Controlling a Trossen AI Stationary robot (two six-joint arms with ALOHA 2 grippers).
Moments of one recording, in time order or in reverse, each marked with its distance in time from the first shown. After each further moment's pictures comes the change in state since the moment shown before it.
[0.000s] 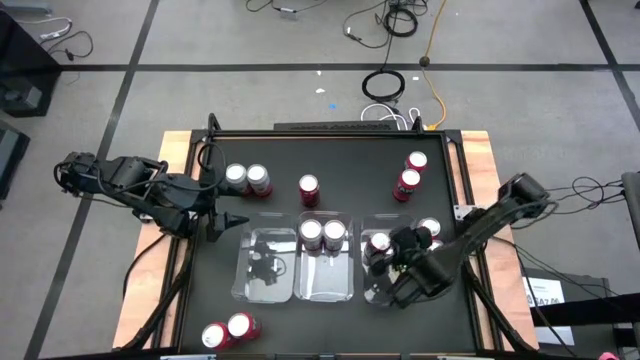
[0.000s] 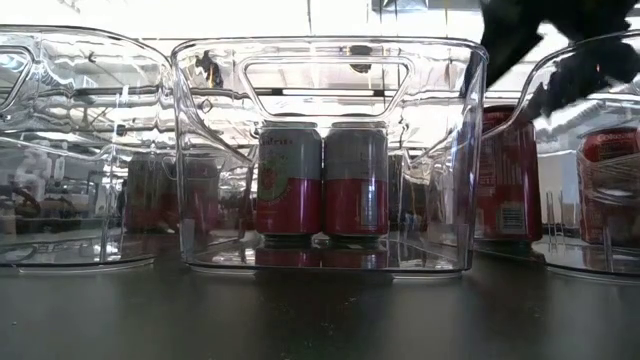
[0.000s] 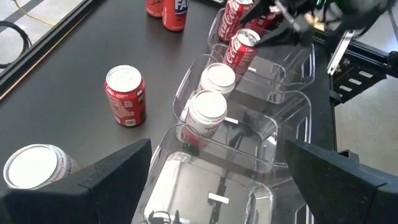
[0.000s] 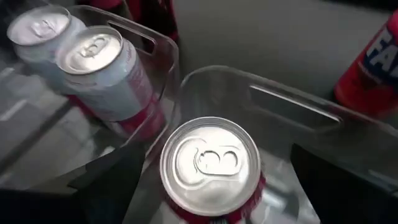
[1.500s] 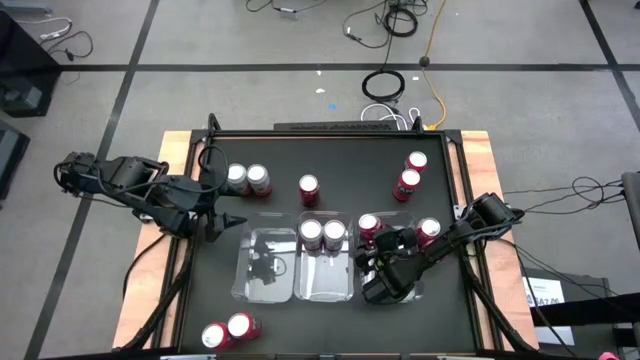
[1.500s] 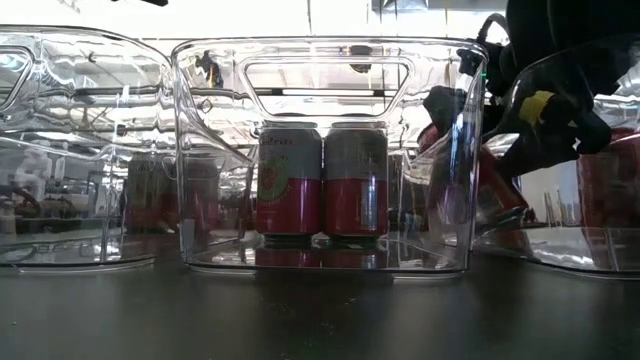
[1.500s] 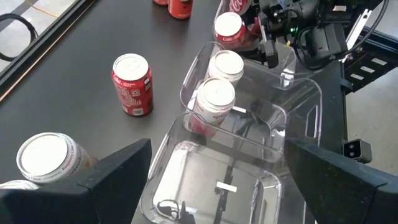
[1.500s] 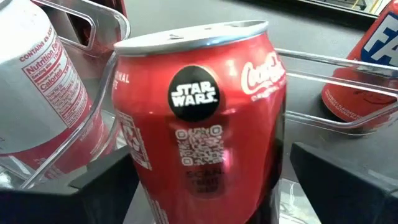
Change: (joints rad) left arm 0.000 0.000 0.000 -0.052 0.000 -0.002; right arm -0.103 0.319 0.001 0.024 0.116 0.116
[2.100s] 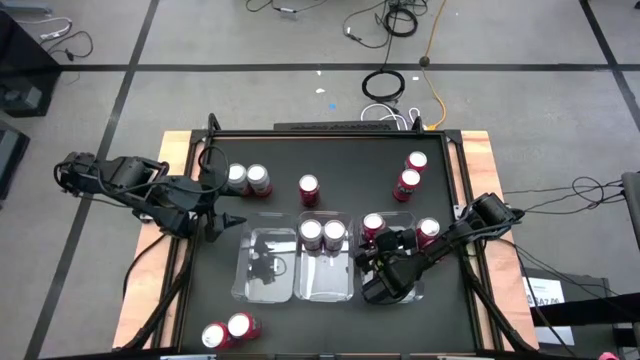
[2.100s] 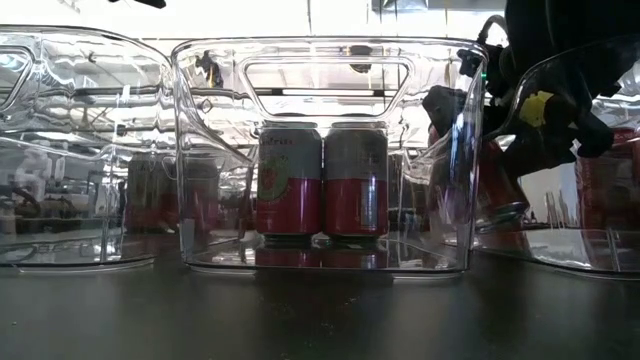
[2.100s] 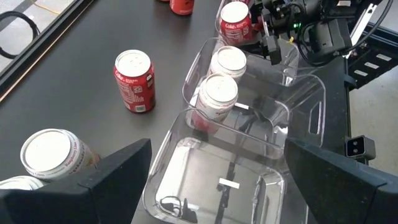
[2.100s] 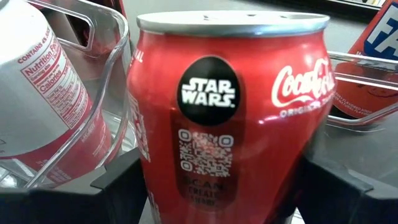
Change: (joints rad) left arm 0.000 0.000 0.000 -0.016 0.000 0.000; right arm 0.000 0.002 0.000 0.006 -0.001 0.025
